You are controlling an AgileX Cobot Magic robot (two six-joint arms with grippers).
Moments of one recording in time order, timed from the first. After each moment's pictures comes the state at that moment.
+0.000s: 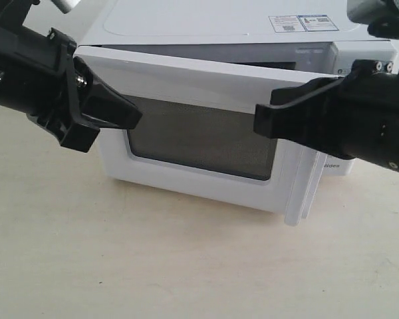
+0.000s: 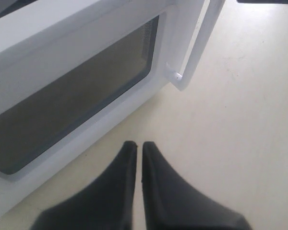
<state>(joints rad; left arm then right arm) -0.44 1.31 -1.02 -0.73 0.75 0.99 0.81 1.03 -0.60 -1.73 0.26 2.08</state>
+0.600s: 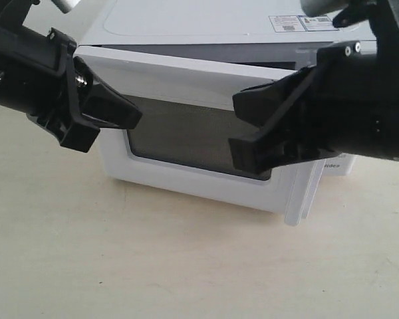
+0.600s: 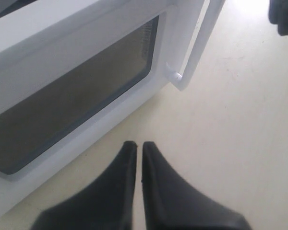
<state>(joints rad) -0.44 1.31 -1.02 -0.73 0.75 0.99 0.84 1.02 -0.72 -0.47 0.17 0.55</state>
